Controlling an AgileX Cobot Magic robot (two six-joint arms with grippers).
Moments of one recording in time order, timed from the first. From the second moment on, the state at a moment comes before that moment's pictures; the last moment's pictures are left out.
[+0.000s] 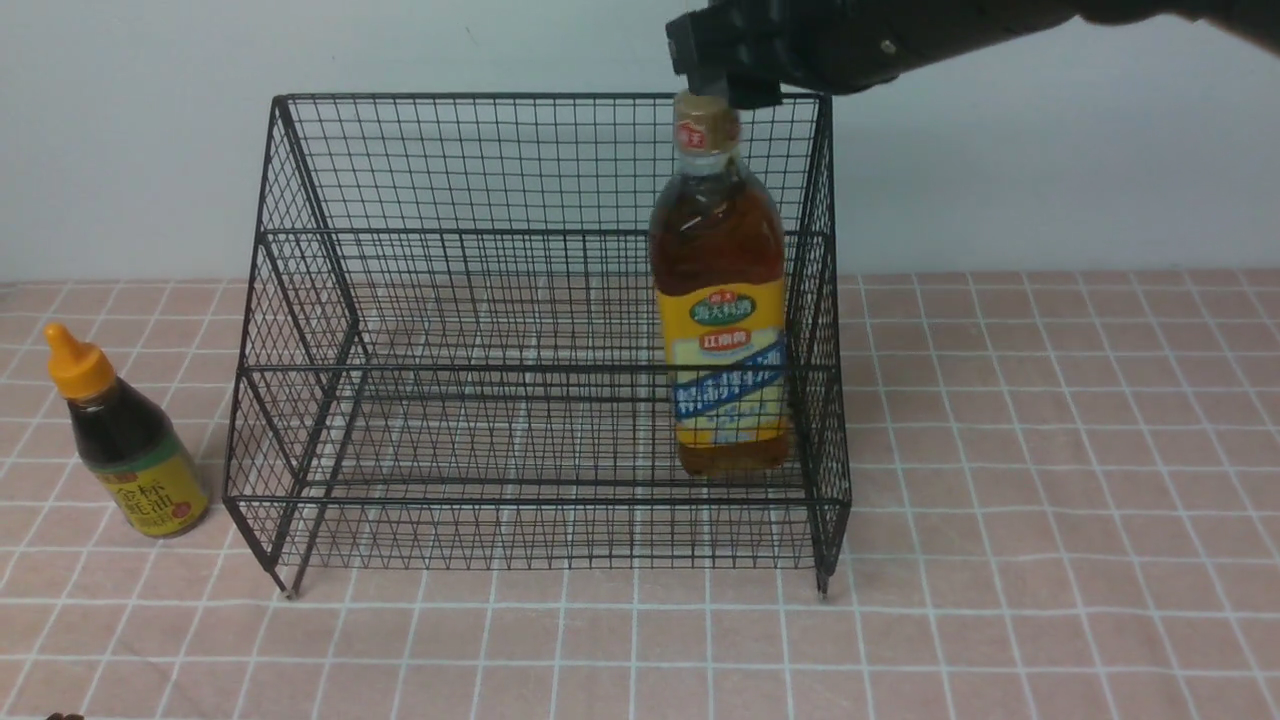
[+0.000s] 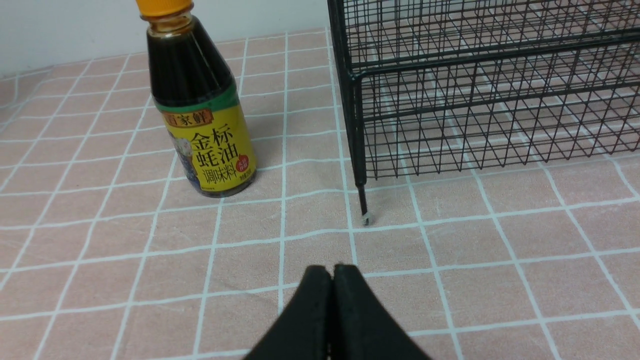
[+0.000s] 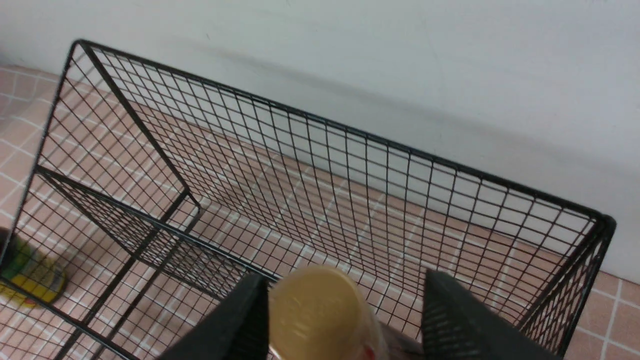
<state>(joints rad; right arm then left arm) 0.58 1.69 -1.74 -0.02 0.77 0.20 -0.02 -0.01 0.03 -0.06 0.39 0.15</state>
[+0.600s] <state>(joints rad) 0.58 1.32 -1.74 -0.19 1.23 0.21 -0.02 -0.01 0.03 -0.06 0.39 0.15</state>
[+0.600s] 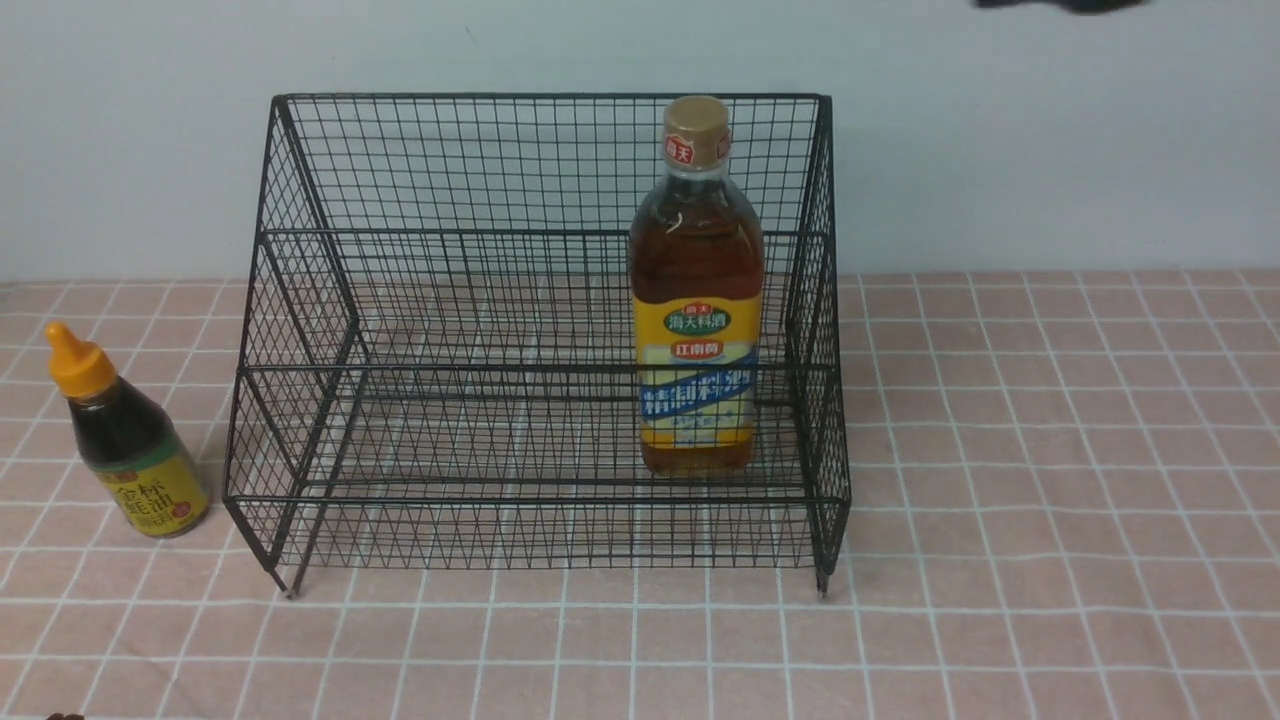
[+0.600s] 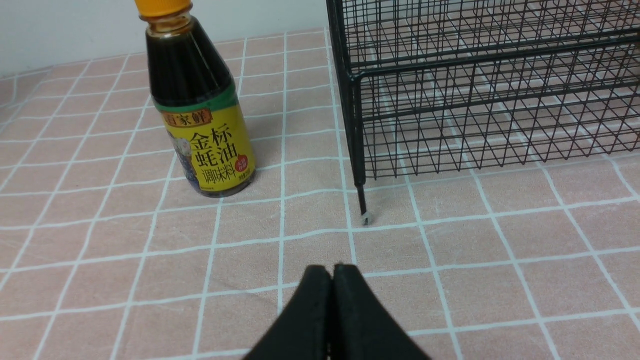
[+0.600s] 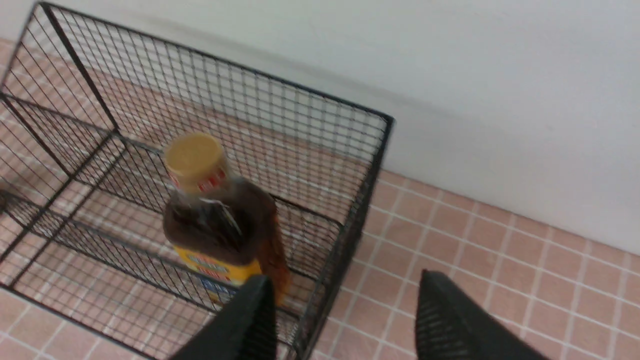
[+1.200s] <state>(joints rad) 0.58 0.20 -0.95 -0.21 0.78 0.40 -0.02 -0.01 0.03 -0.06 0.39 0.15</state>
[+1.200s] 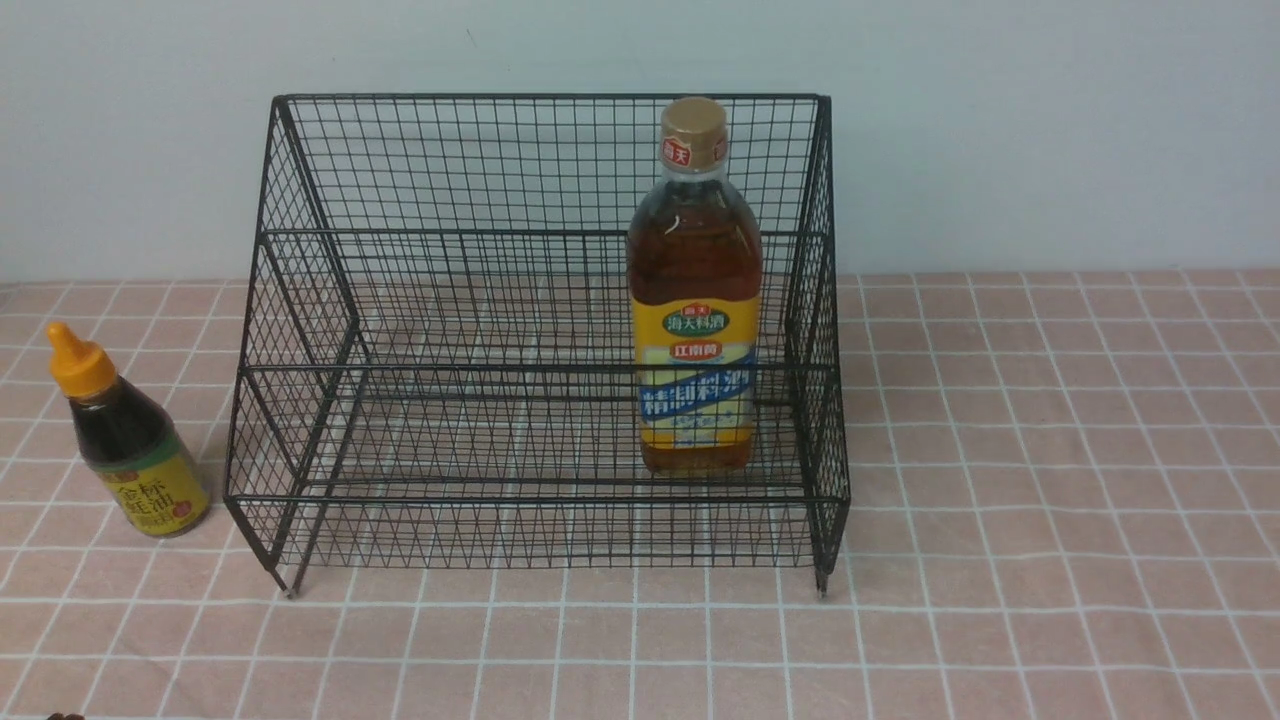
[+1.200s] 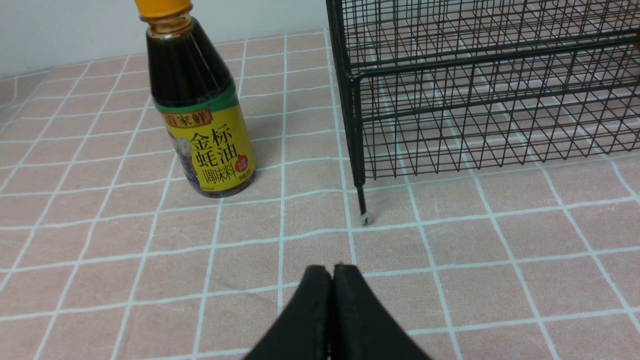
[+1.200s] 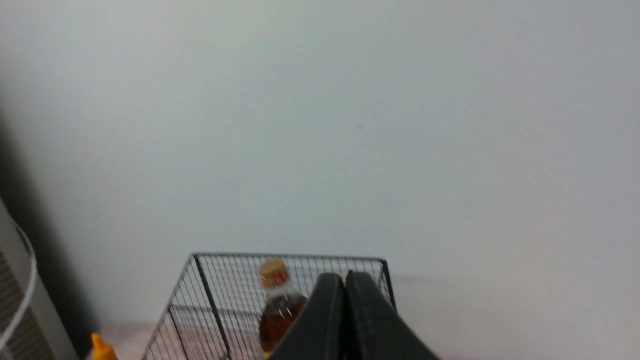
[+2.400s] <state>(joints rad) 0.57 0.05 -0.18 0.24 0.03 -0.21 -0.02 -0.01 0.03 -0.06 0.39 0.15</state>
